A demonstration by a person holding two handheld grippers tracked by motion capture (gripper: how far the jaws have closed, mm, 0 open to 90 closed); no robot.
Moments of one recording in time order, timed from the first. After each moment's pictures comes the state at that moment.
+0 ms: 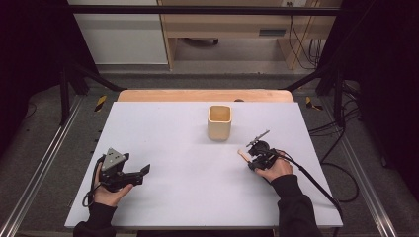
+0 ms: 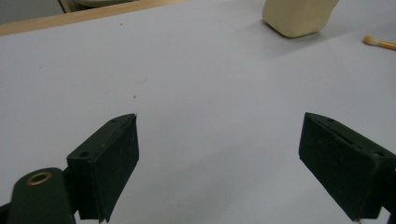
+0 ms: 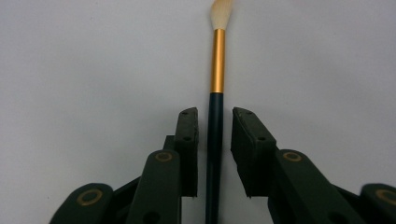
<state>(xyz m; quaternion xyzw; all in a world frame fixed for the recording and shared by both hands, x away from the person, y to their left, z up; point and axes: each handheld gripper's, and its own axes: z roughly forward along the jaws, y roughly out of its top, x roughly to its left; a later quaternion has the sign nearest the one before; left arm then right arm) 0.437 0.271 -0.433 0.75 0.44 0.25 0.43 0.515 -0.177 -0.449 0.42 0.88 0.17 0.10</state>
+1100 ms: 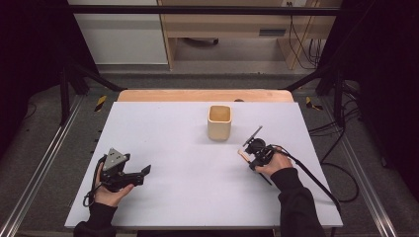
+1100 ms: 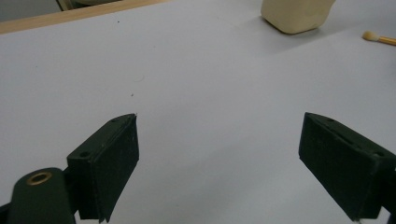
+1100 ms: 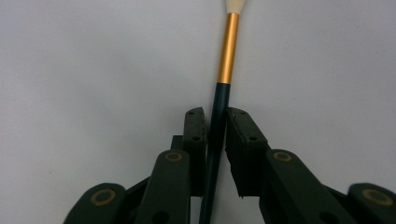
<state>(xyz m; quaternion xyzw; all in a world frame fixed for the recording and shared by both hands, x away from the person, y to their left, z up) 0.438 0.269 -0.435 0.76 0.44 0.24 0.42 0.529 -0.170 -0.446 0.39 0.91 0.11 0.07</state>
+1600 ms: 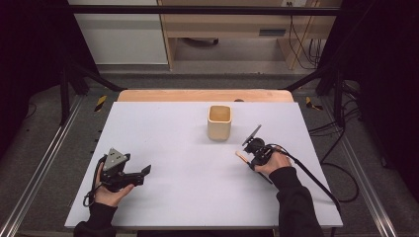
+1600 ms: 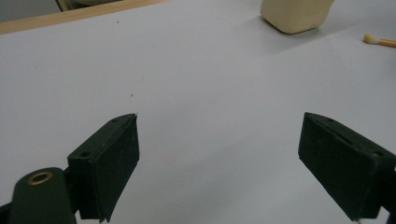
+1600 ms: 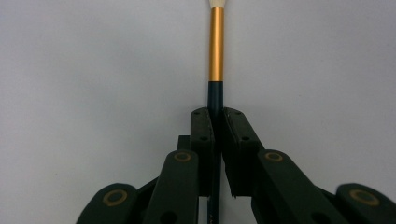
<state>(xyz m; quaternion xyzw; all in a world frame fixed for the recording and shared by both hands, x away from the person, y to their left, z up) 0.438 0.269 -0.435 0.76 0.44 0.25 0.42 0.533 -0.169 -0.447 0.39 0.91 0.10 0.05</state>
